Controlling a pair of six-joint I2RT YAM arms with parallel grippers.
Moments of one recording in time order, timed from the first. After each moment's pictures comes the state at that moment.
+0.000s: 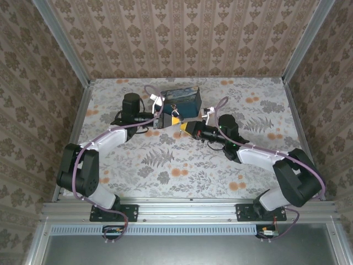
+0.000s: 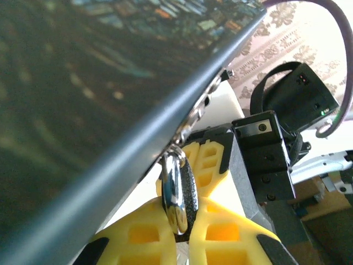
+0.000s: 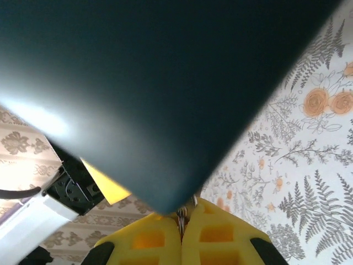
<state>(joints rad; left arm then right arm) -0.39 1.55 0.95 0.24 1.22 -0.53 0.52 1.44 0.67 0.66 -0.57 1.20</state>
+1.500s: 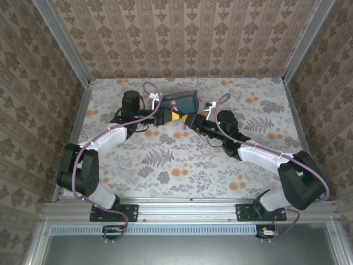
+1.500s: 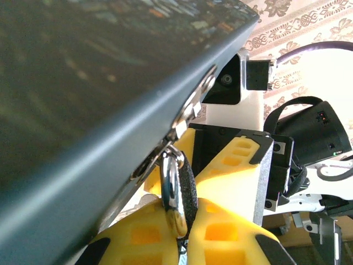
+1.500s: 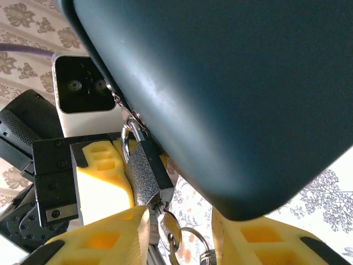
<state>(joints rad) -0.39 1.55 0.99 0.22 1.16 -0.78 0.54 1.43 0.75 0.55 -0.40 1.05</state>
